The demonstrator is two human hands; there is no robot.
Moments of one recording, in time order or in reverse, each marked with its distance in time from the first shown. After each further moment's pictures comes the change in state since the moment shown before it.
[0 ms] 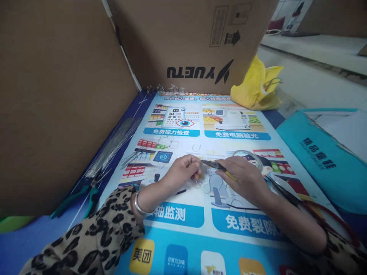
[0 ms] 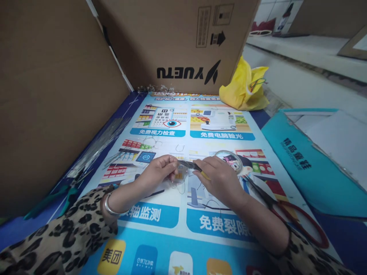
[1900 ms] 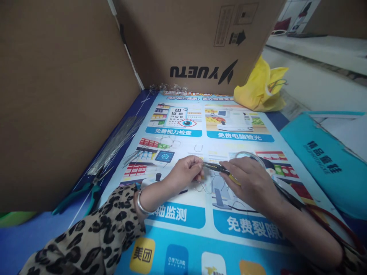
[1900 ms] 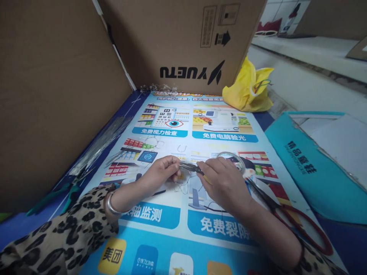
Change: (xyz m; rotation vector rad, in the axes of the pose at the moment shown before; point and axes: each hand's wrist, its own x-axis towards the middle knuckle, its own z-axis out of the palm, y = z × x) left_hand 0.000 -0.002 0.001 -0.022 -0.012 -0.033; right_hand 0.009 -0.010 -0.019 -0.164 -0.006 -0.078
